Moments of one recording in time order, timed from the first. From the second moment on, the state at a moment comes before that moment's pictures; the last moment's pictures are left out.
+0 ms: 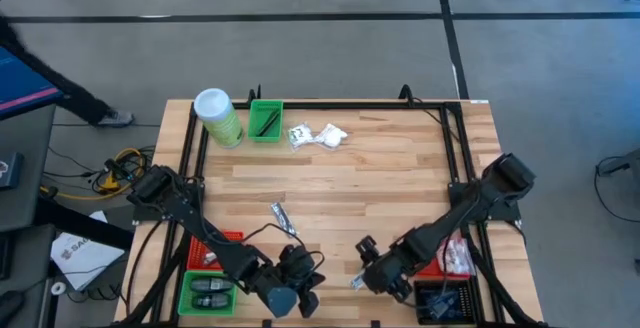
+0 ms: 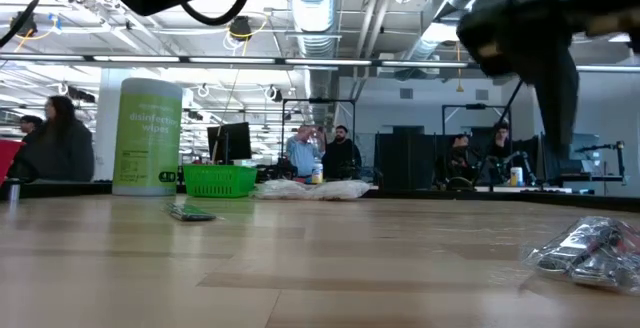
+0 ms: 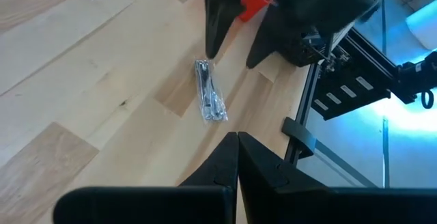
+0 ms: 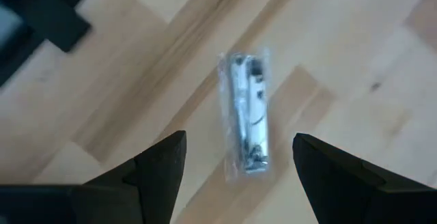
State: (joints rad) left arm -0.68 1.89 1.34 -0.21 -0.60 -1.10; right arm 0.64 1.78 1.12 -0.48 0.05 -0.07
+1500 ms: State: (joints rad) left arm -0.65 1.89 1.34 -0.24 -0.61 -1.10; right arm 0.55 1.93 1.14 -0.47 -0.04 -0.14
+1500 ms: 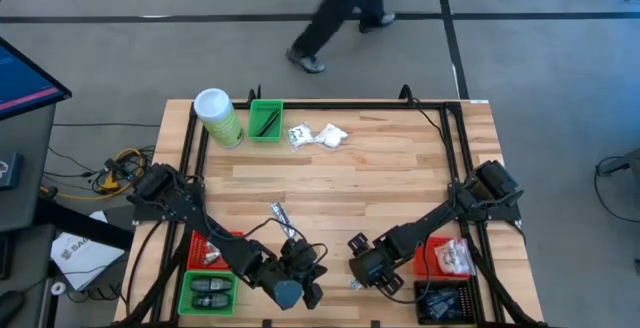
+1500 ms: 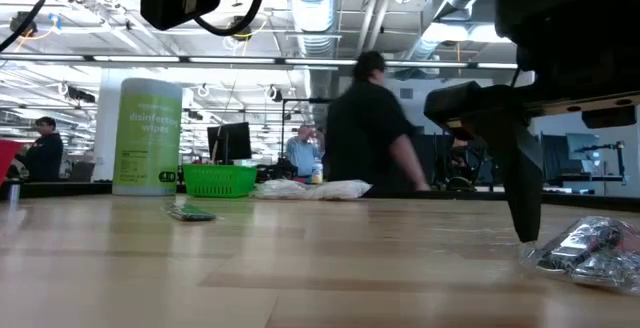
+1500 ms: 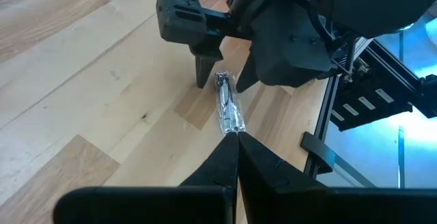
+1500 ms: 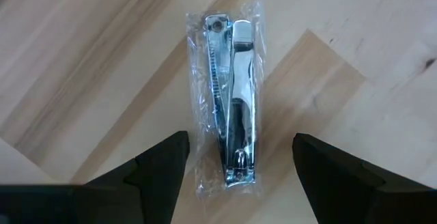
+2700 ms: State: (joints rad) left arm -0.67 1.82 1.34 -0.36 -0.59 -1.16; right arm 0.44 1.88 1.36 -0.84 -0.05 -0.01
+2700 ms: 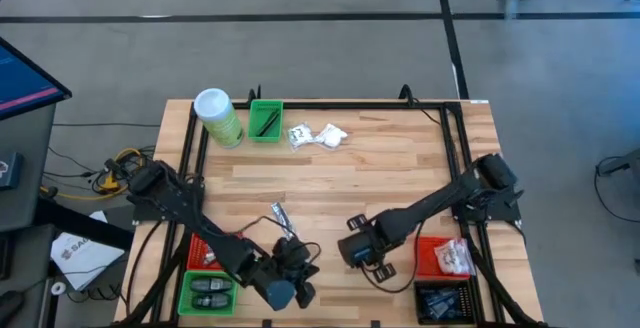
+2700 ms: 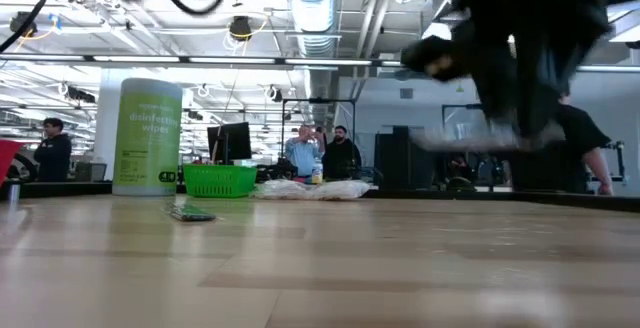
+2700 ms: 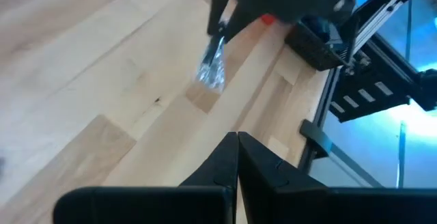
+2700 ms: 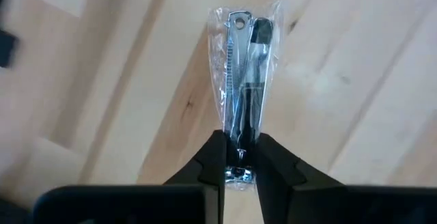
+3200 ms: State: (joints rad) left arm -0.71 1.57 1.35 -0.46 -0.83 -1.05; right arm 0.31 1.52 1.55 -0.85 -0.05 0.28
